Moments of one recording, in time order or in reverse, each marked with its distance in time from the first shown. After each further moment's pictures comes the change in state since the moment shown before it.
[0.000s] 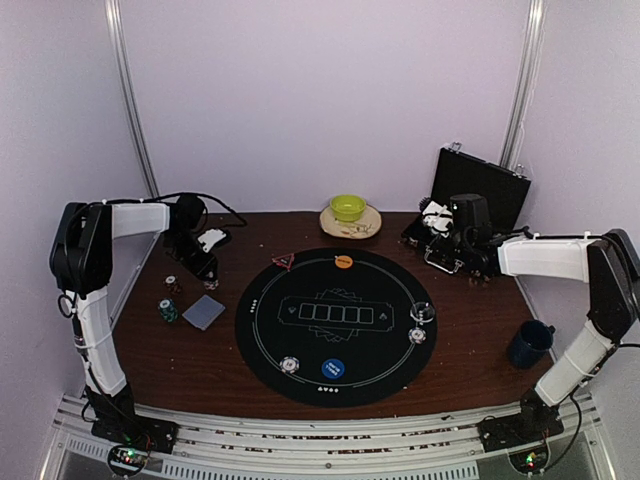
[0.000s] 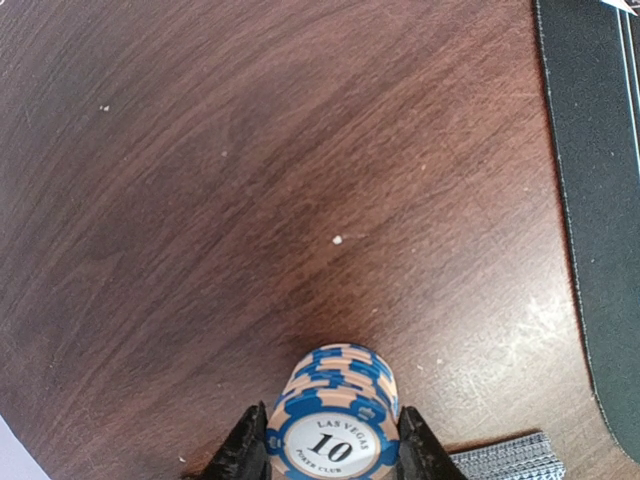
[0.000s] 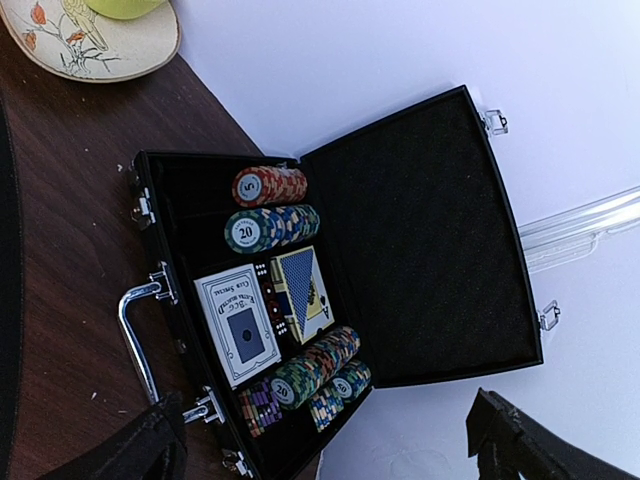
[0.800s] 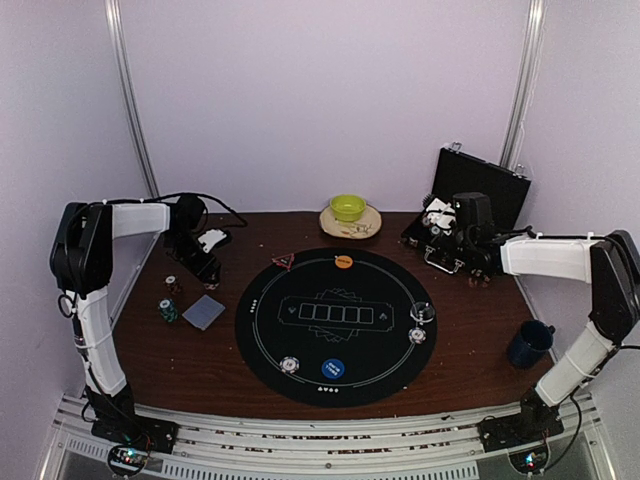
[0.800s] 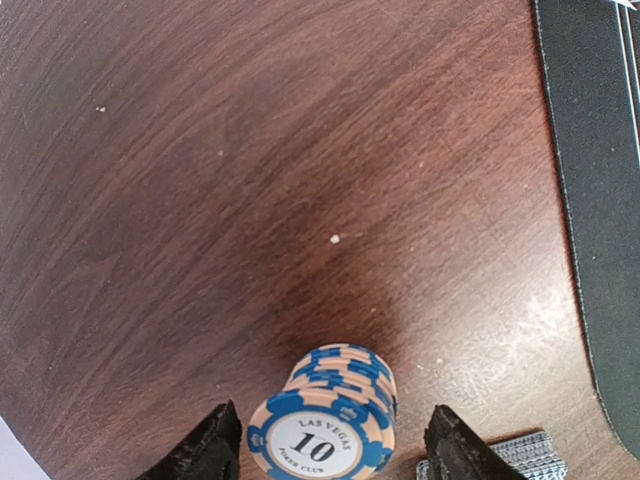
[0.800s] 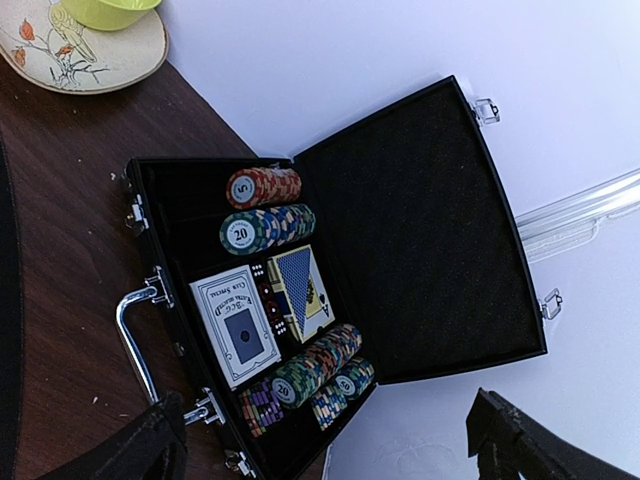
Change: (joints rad) left arm -0.001 0.002 0.000 -0.001 -0.002 0.008; right arm -0.011 -0.015 0.002 -0.011 -0.009 0.042
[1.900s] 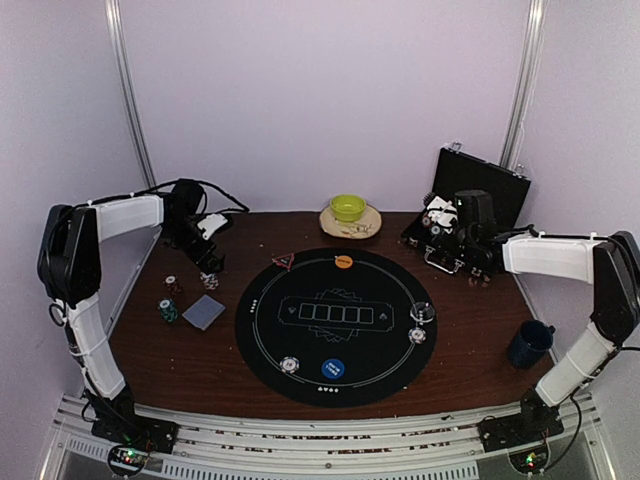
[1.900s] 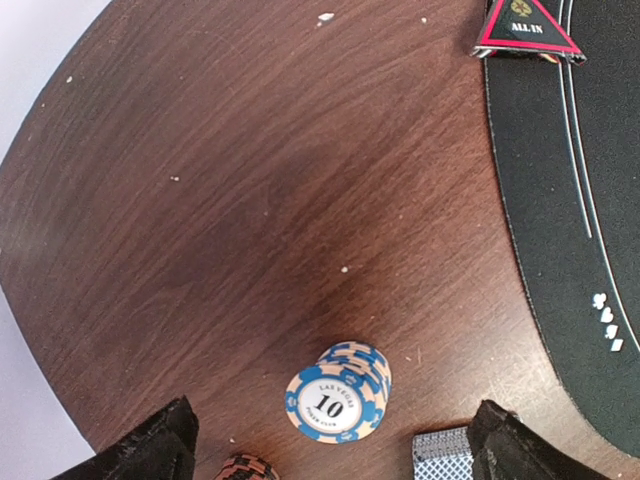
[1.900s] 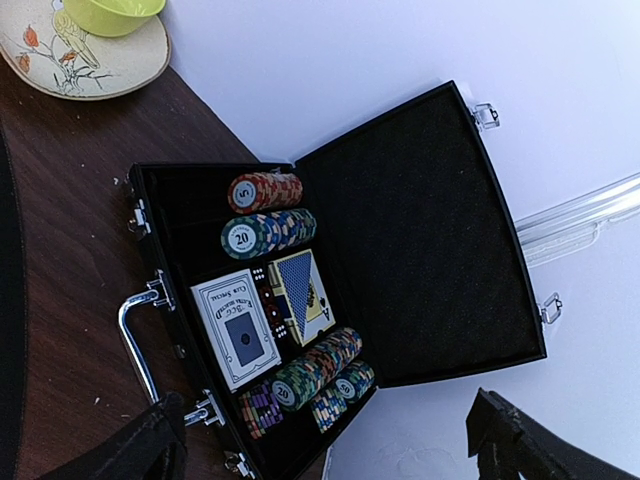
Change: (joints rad) left arm -0.035 -0.113 0.000 0.015 -0.037 0.028; right arm -0.006 -0.010 0.011 -0.021 -0.020 0.001
